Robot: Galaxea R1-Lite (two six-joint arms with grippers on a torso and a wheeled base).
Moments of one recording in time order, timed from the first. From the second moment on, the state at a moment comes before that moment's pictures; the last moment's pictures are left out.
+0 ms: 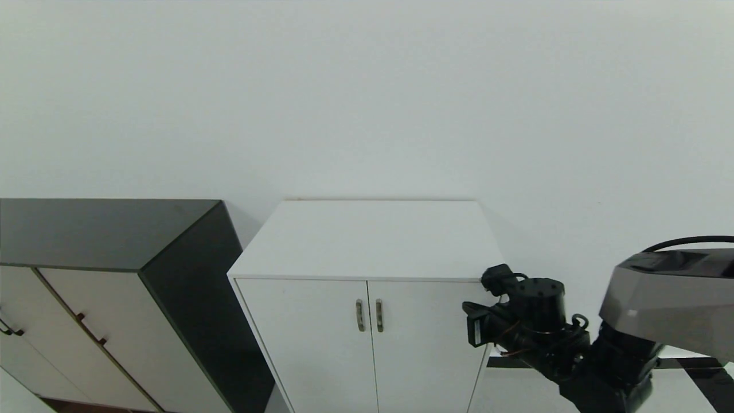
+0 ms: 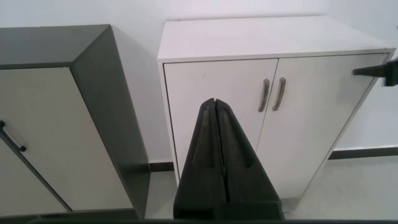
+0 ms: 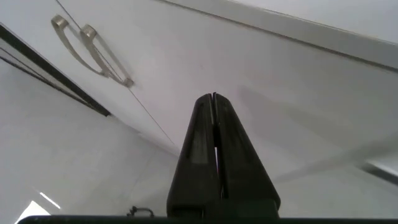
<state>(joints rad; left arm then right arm) 0.00 0.00 0.00 0.00 -0.05 0.02 0.53 2.20 -0.59 -1.27 -0.09 0.11</state>
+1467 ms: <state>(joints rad) 0.00 0.00 0.00 0.00 -0.05 0.02 0.19 0.80 0.00 -0.33 -0.22 0.10</state>
